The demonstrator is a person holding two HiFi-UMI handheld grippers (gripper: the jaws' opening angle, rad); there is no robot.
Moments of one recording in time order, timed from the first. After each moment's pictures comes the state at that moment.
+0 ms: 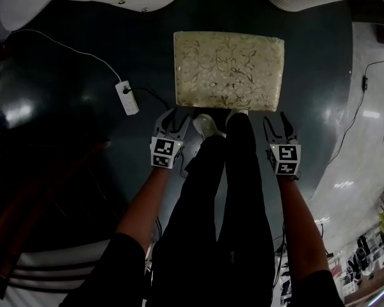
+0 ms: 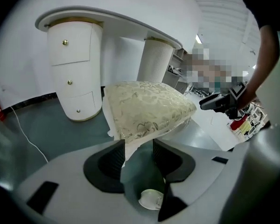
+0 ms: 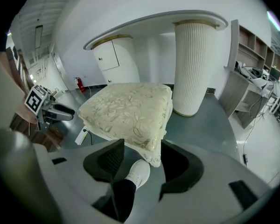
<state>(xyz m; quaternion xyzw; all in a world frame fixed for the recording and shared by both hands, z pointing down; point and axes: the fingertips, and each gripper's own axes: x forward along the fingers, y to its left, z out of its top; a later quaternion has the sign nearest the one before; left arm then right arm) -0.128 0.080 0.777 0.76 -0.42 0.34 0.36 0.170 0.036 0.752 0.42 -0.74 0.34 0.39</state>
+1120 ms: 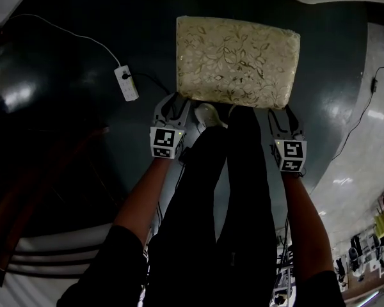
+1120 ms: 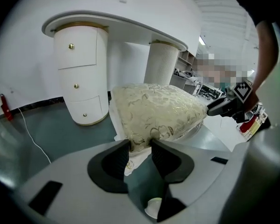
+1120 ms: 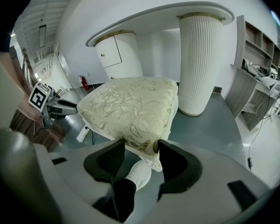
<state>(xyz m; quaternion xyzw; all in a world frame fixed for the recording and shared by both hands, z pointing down) -0.134 0.059 0.796 0.75 -0.47 0.33 0.34 0.163 0.029 0.781 0.39 -0.76 0.33 0.40</state>
